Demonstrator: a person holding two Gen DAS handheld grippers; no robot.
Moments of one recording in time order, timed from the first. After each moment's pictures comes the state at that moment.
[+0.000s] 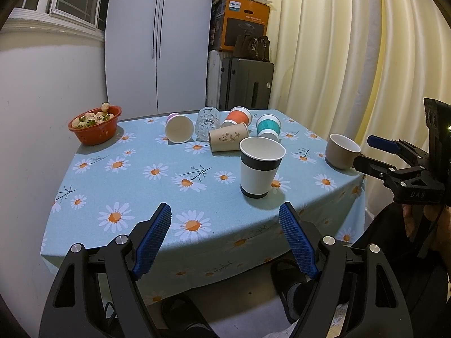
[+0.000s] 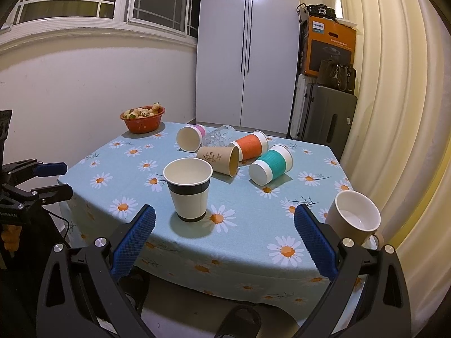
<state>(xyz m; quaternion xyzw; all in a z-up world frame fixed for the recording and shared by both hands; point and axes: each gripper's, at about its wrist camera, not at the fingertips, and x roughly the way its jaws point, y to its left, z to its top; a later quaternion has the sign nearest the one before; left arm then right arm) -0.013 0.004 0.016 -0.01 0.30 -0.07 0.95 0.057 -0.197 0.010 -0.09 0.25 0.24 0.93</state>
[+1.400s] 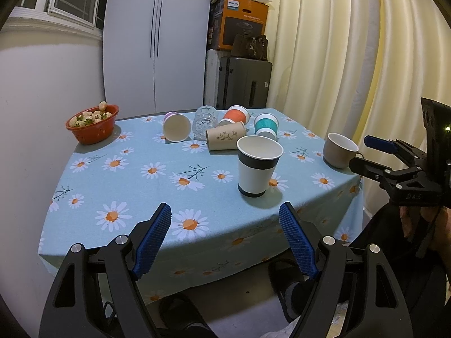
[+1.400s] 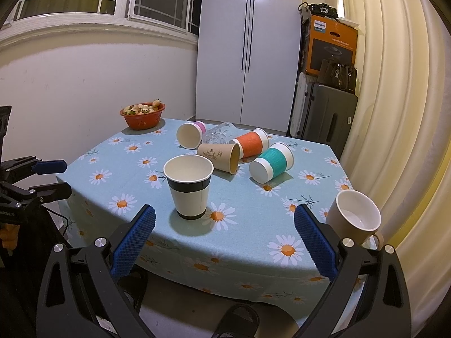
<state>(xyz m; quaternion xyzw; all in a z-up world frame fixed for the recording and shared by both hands) -0.014 0.006 0.015 -0.02 0.30 -0.08 0.95 0.060 -0.197 0.006 -0.10 0.25 0.24 0.93</state>
